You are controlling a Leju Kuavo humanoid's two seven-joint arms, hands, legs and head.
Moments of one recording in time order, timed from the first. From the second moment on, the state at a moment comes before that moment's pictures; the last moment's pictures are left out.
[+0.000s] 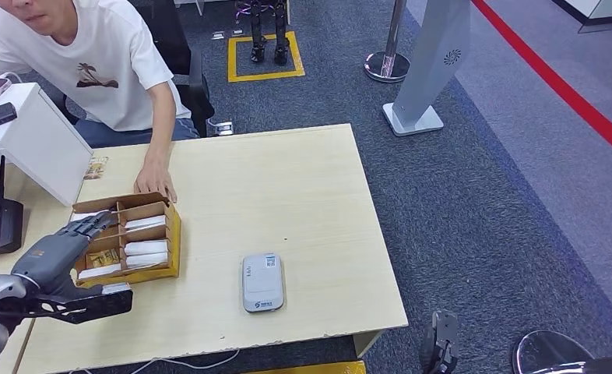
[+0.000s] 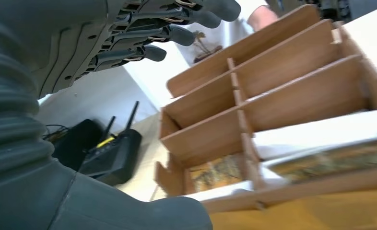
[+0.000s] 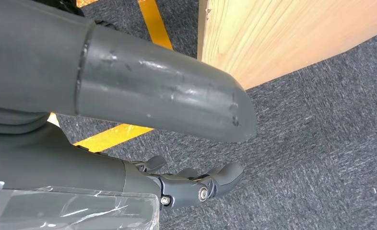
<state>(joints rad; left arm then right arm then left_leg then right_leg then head) -0.24 0.81 -0.48 -1.71 -0.66 -0.37 0.16 -0.22 0.13 -0.49 -0.34 0.22 -0.15 -0.38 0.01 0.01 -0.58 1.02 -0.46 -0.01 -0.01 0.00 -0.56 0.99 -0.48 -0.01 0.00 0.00</state>
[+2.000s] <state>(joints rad) -0.30 0.78 -0.55 -1.64 -0.50 -0.43 0.16 -0.22 0.13 -0.49 -0.34 0.22 -0.15 -0.38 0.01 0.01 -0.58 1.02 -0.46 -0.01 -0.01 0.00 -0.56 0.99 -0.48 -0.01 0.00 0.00</state>
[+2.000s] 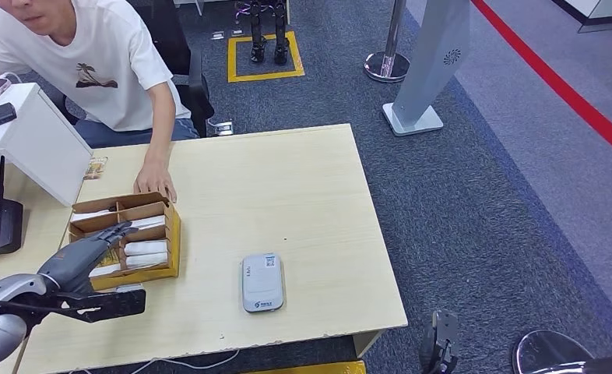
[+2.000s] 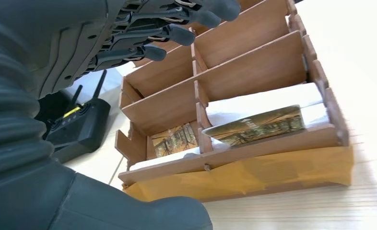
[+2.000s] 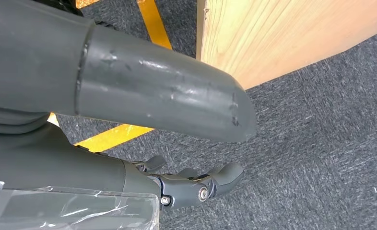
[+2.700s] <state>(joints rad) -0.30 0.78 -0.55 -1.66 -0.48 -0.43 0.16 -0.22 0.13 -0.49 -0.34 0.22 -0.15 -0.38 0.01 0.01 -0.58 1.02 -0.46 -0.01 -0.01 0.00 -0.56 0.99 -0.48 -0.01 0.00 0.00</state>
